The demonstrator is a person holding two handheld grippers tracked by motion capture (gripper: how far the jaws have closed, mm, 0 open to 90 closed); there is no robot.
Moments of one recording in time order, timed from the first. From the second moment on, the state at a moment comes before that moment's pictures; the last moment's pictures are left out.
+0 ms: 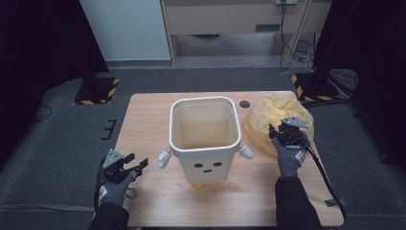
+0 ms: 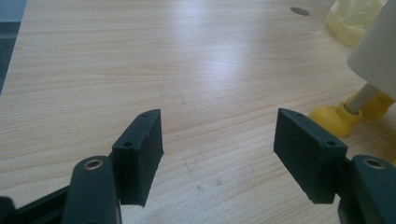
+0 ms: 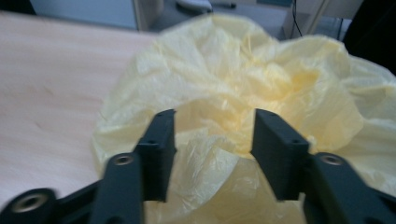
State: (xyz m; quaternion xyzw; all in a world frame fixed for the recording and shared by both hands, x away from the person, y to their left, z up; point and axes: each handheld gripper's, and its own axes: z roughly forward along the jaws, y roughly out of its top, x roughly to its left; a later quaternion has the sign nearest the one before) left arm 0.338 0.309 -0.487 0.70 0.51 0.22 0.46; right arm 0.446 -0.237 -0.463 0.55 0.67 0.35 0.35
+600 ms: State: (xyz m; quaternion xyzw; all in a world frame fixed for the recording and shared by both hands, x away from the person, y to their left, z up) left arm 0.332 0.305 -0.486 0.69 0.51 0.22 0.46; right arm 0.354 -0.248 -0.462 0.49 0.74 0.38 0.26
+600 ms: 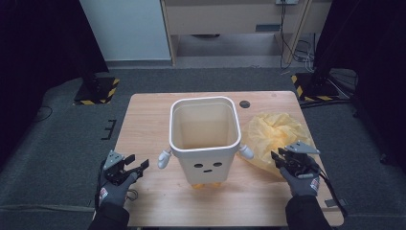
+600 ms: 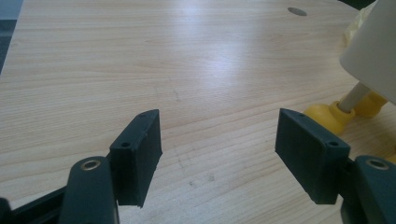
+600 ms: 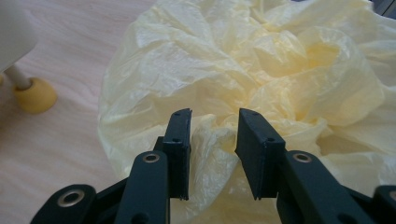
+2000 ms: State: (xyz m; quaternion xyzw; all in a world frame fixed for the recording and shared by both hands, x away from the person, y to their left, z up) left arm 0.329 0.307 -0.474 0.67 0.51 0.22 0.50; right arm 0.320 -0.293 -0.461 0.55 0.65 0.43 0.30
